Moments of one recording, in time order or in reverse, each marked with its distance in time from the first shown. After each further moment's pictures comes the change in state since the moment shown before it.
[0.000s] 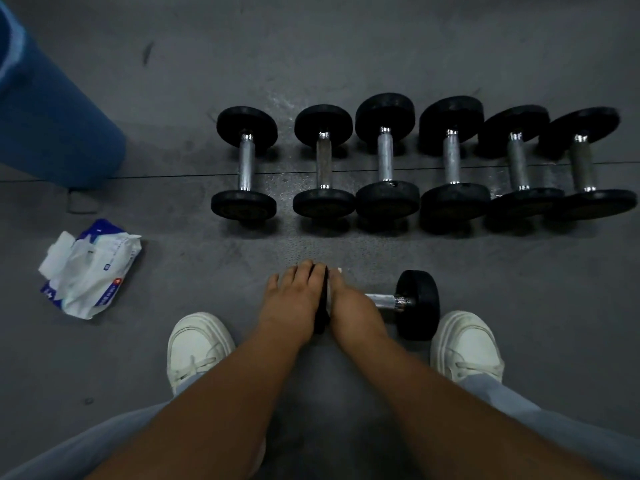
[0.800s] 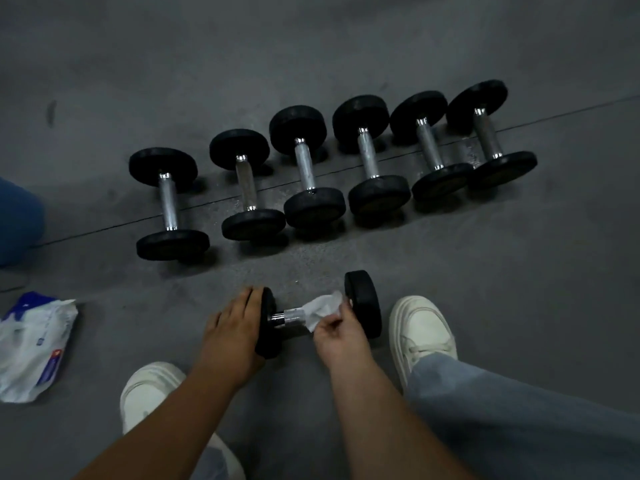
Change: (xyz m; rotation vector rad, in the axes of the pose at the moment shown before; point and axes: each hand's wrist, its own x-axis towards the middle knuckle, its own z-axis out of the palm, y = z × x) left_hand -0.006 -0.001 0.005 0.027 -0.015 0.017; right_hand -0.018 0.044 -0.020 2.683 0.479 1.085
